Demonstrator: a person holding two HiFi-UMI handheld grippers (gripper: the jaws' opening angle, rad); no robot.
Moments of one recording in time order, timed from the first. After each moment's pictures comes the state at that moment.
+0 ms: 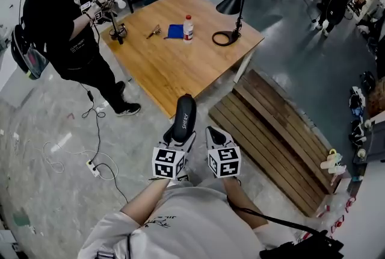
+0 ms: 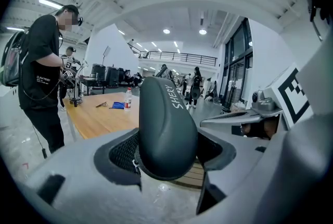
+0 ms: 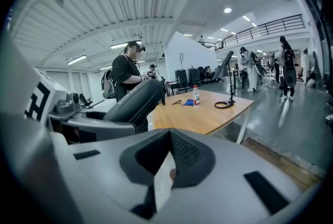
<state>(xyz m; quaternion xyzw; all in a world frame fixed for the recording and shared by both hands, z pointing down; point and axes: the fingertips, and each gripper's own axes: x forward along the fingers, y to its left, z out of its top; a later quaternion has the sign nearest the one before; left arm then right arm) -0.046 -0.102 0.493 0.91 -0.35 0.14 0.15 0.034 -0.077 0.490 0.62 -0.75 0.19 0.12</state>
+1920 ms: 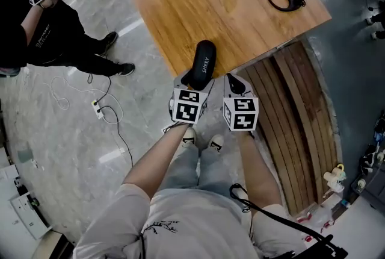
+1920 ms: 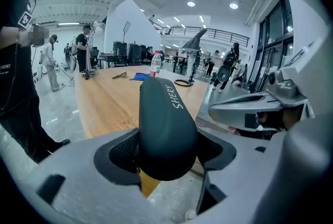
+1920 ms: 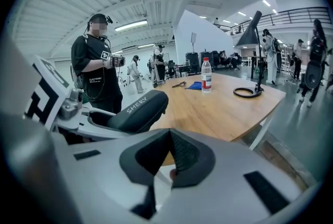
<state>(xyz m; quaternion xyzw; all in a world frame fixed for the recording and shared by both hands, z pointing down) -0.019 -0.324 0.670 0.83 -0.44 0.25 0.23 0.062 -0.314 0.641 0.54 -0.78 0.22 0.20</state>
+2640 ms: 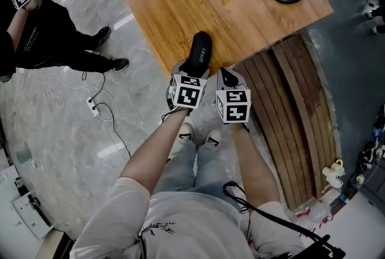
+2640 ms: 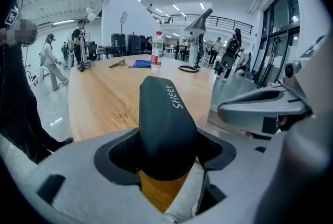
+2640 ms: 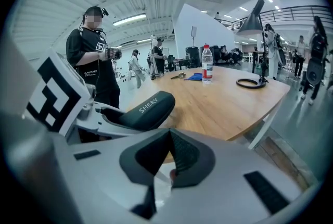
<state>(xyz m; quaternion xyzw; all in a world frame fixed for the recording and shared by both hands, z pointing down) -0.011 -0.362 0.736 0.81 -0.44 0.30 0.24 0.059 -0.338 0.693 0.53 -0.78 0.24 0.22</state>
